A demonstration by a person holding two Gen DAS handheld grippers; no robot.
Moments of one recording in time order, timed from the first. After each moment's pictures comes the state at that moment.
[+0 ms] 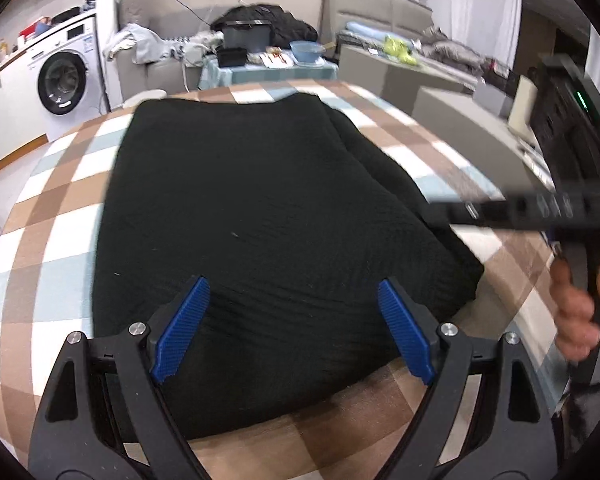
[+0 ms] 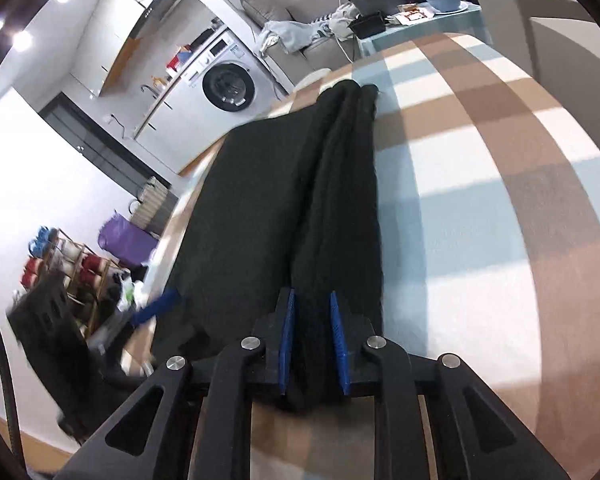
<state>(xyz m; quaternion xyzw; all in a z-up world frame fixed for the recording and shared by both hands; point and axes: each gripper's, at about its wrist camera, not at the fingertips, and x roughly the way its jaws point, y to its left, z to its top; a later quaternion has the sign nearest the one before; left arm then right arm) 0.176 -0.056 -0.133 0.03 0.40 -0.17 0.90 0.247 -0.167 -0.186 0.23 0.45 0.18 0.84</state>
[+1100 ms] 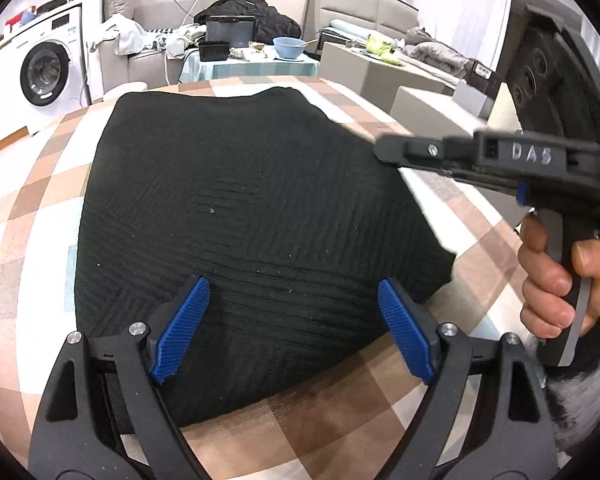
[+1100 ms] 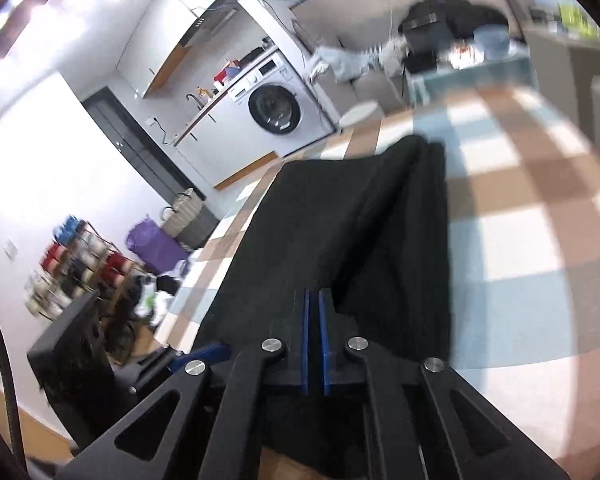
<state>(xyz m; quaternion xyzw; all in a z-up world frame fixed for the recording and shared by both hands) 0.170 -0.050 -0.126 0.00 0.40 -0.20 0.89 0.265 -0.141 -0.154 0.19 0.38 0.24 0.87</state>
